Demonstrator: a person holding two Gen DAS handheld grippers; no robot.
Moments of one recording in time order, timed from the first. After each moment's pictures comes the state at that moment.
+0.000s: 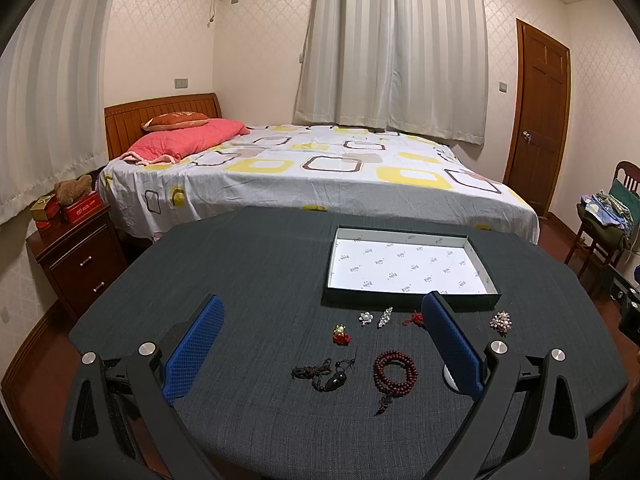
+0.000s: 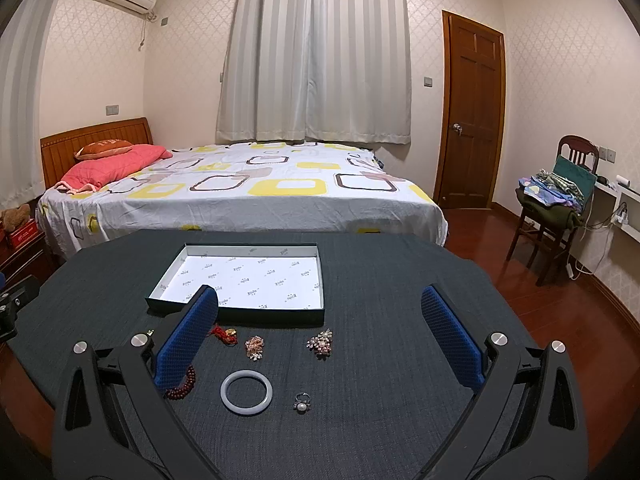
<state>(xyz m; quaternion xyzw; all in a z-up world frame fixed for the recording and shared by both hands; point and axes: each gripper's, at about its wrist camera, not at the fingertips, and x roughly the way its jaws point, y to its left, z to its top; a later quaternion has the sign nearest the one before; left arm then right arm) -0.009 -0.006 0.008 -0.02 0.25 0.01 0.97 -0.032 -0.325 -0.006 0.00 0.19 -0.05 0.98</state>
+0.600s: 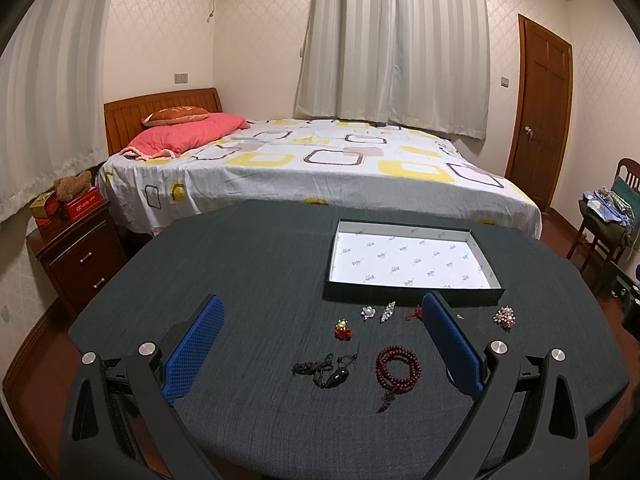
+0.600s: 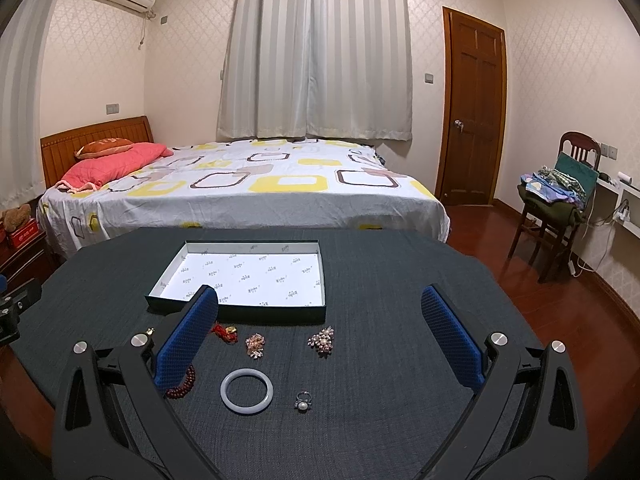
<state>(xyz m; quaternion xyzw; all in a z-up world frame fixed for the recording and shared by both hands) -0.005 -0.003 0.002 -0.02 0.27 0.02 0.96 -0.030 -0.318 -0.011 0.01 0.19 -0.05 0.98</state>
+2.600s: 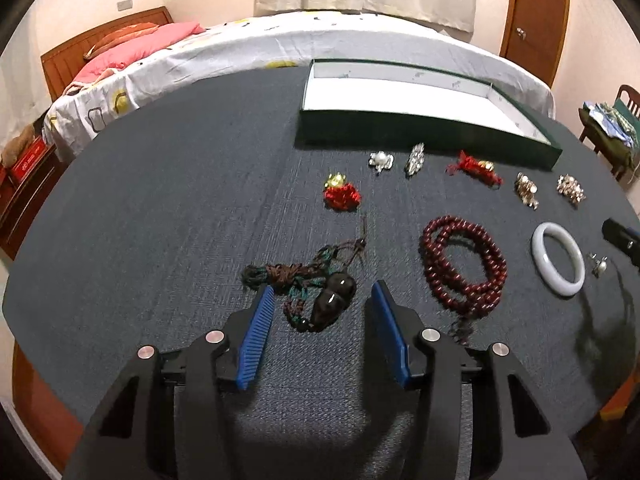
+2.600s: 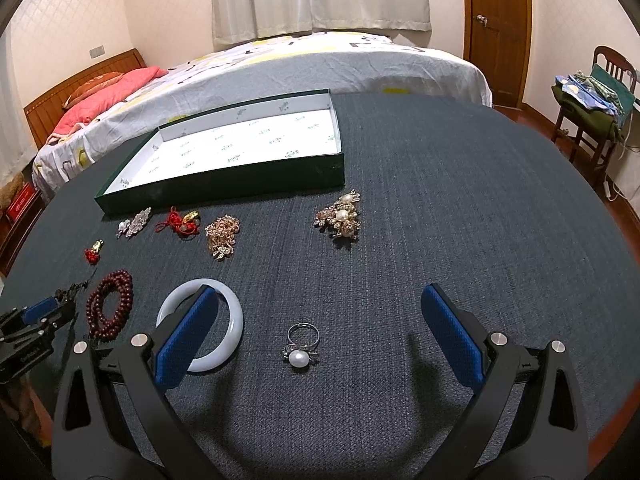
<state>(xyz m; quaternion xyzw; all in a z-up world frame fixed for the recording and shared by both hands) 0.077 -0.010 -0.162 0.02 0.44 -0.04 0.90 0.060 -0.336 -0.172 0.06 0.37 -0.01 0.93</state>
